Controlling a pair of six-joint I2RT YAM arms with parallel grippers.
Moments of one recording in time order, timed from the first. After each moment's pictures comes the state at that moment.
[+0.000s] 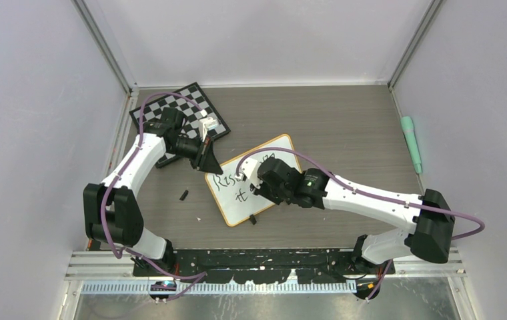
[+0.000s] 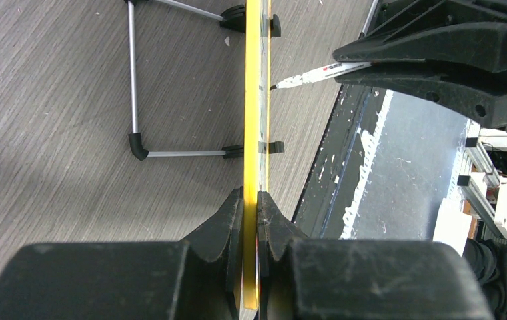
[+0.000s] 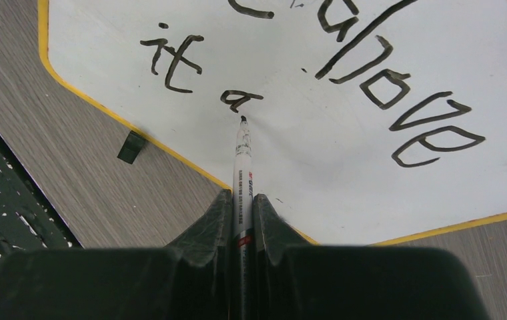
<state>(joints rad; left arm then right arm) -0.17 1.50 1.21 -0.95 0.99 0.45 1.08 1.36 1.05 -0.53 0.17 -0.18</state>
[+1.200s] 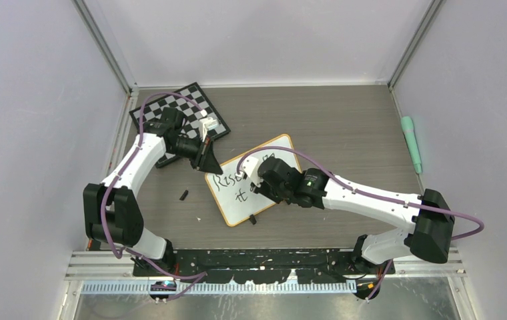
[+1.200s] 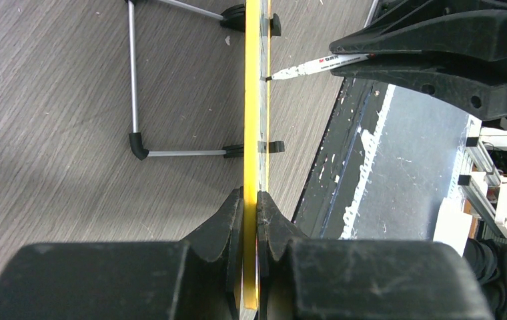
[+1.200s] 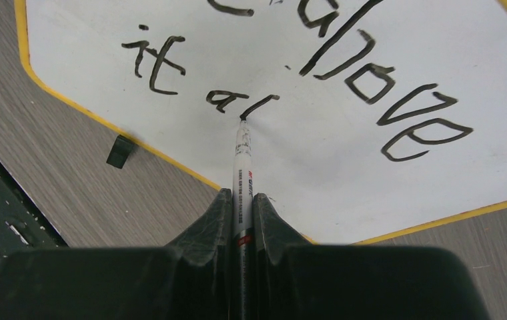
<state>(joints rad) -0.17 1.50 1.21 -0.95 0.99 0.45 1.06 1.36 1.06 -0.52 0.21 -0.18</state>
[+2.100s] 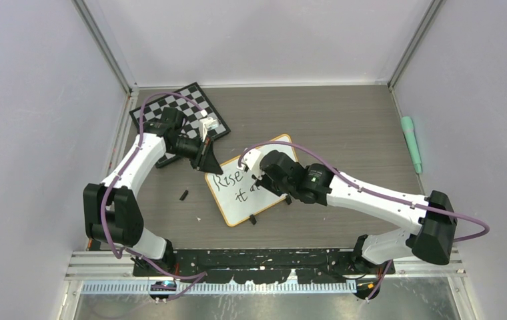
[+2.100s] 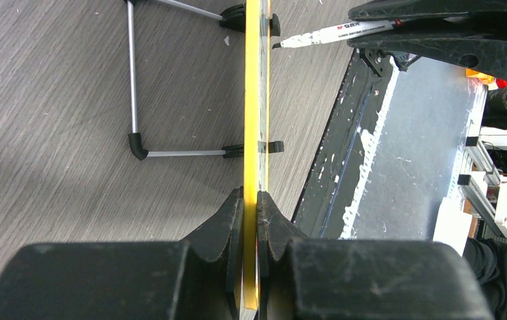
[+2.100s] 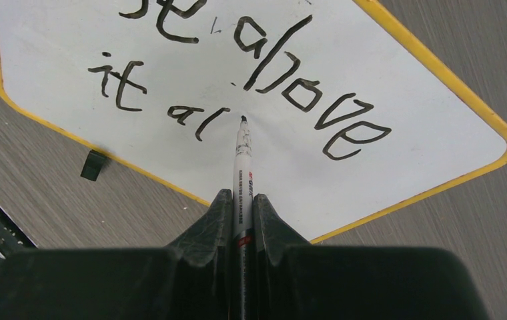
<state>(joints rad) -0.17 1.50 1.21 -0.95 0.99 0.45 1.06 1.33 1.11 -0.56 0.26 -0.20</state>
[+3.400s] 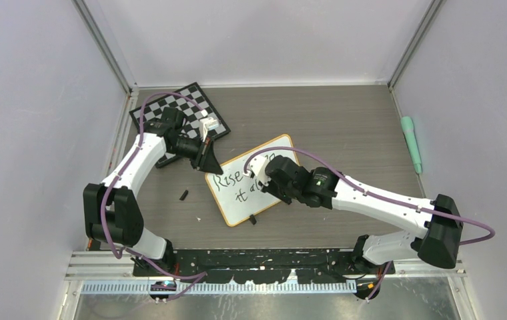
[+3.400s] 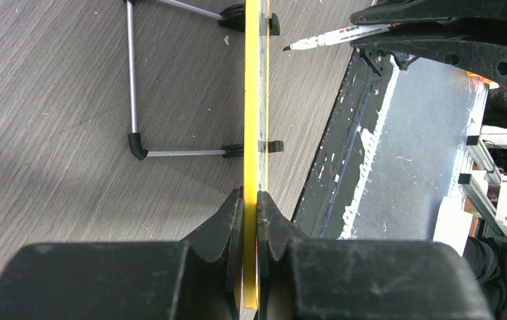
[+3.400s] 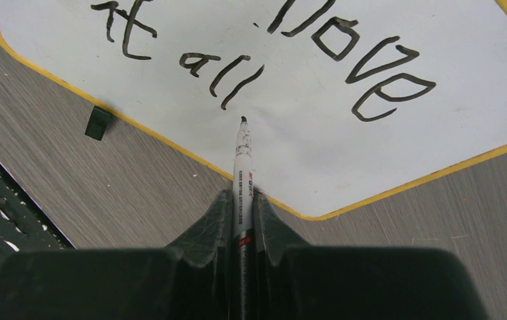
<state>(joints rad) -0.17 1.50 1.21 -0.96 0.99 0.45 1.05 1.29 1.05 -0.61 0.22 -0.18</state>
